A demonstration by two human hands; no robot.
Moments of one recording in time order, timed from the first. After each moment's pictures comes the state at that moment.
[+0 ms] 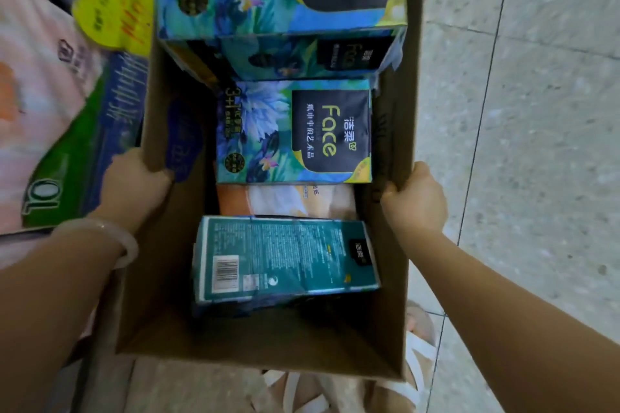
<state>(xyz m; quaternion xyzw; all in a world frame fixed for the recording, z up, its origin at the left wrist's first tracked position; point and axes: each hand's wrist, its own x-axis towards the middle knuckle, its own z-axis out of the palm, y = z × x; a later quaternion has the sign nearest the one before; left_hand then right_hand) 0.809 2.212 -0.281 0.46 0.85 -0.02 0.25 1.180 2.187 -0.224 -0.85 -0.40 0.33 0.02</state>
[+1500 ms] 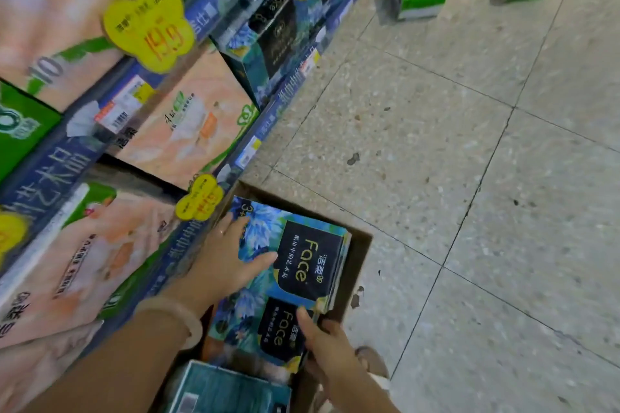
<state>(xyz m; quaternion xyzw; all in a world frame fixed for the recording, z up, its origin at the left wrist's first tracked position) 0.995 2.401 0.005 0.45 0.80 -0.01 0.40 1.182 2.359 -0.042 -0.68 -0.10 0.73 0.00</state>
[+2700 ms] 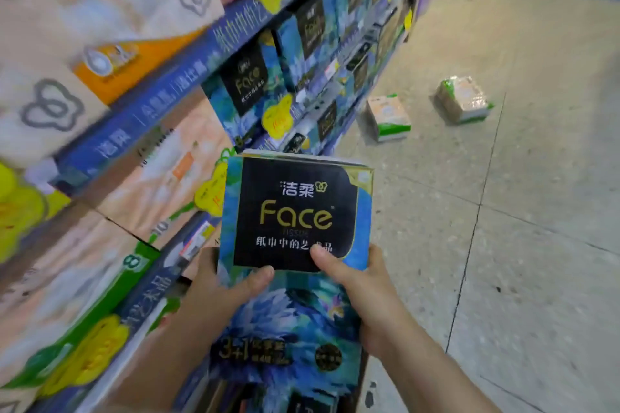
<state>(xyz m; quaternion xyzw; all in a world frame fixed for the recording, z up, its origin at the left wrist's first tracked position) 0.998 2.447 0.314 0.28 0.74 0.43 0.44 1.167 2.510 0.282 -0.48 -0.30 0.76 0.31</state>
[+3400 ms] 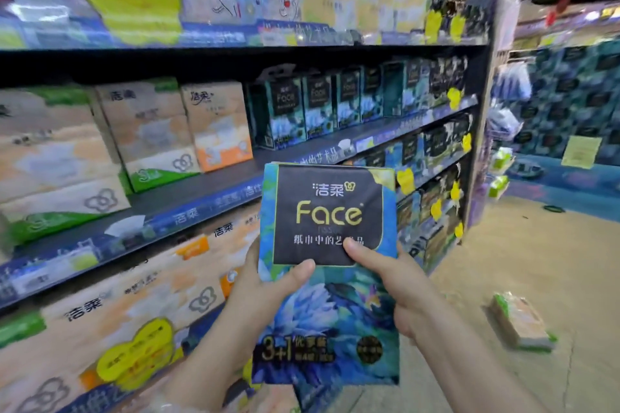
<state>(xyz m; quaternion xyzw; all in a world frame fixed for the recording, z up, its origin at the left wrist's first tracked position) 1.070 2.512 0.605 0.36 0.59 0.66 0.30 1.206 2.631 0.601 -0.29 -0.49 0.75 0.33</state>
